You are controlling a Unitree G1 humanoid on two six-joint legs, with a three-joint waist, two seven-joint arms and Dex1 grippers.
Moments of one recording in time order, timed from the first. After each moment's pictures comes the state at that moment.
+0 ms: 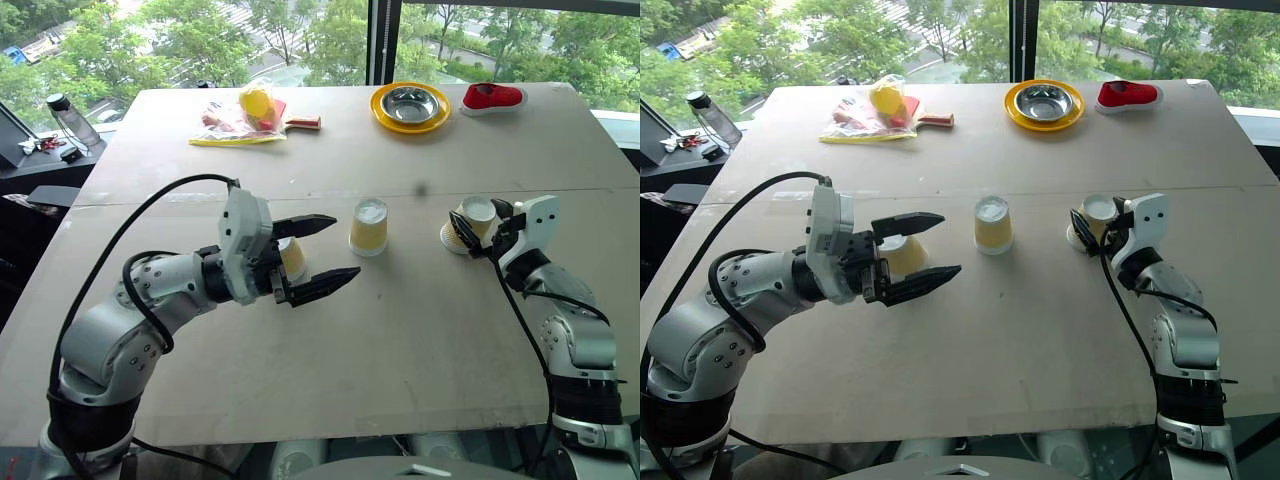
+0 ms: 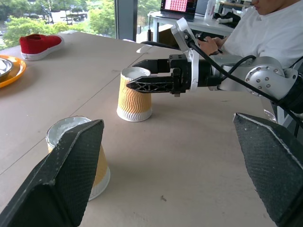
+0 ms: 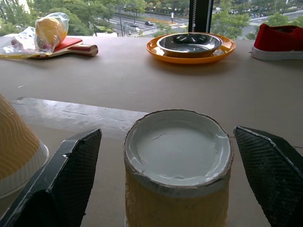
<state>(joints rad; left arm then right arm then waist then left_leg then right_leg) -0.23 0.73 0.12 -0.61 -0.83 0.63 -0.80 -0.24 -0.31 -0.17 -0.17 0.32 0.35 0.41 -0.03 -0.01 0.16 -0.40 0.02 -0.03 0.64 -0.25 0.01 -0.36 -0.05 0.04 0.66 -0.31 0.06</state>
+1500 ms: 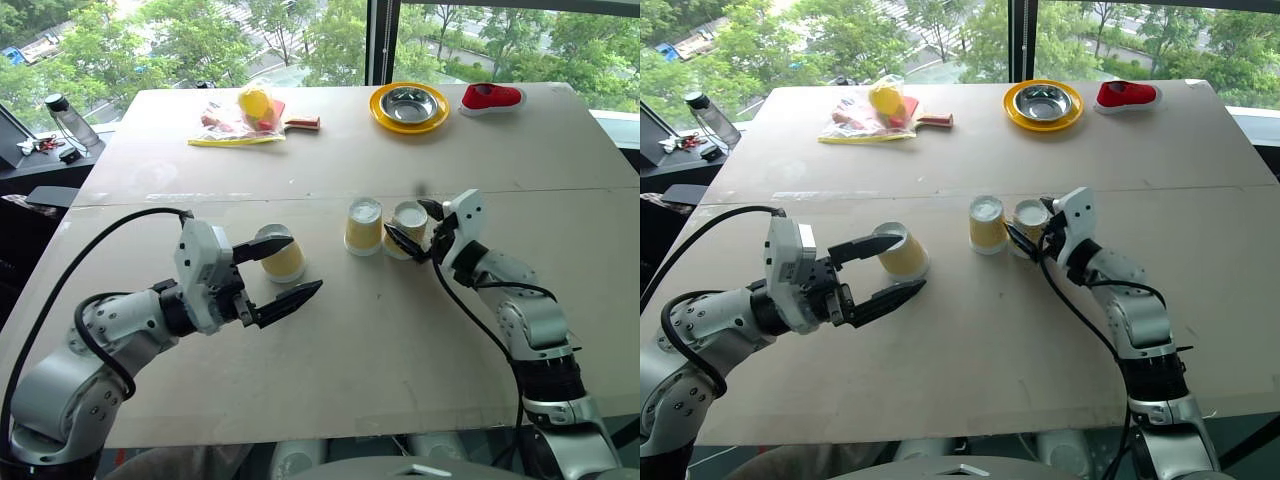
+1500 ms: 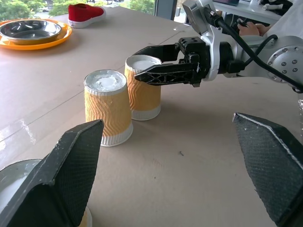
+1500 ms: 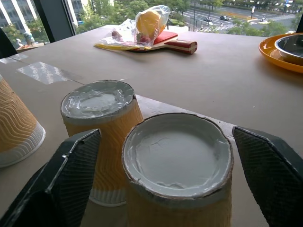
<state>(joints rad) 0.06 0.77 0.30 -0.69 -0.82 0.59 -0.77 -0.35 -0.25 0.06 -0.13 0.30 0.37 0.51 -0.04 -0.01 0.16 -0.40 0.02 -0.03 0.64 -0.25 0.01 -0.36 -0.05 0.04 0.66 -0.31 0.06</state>
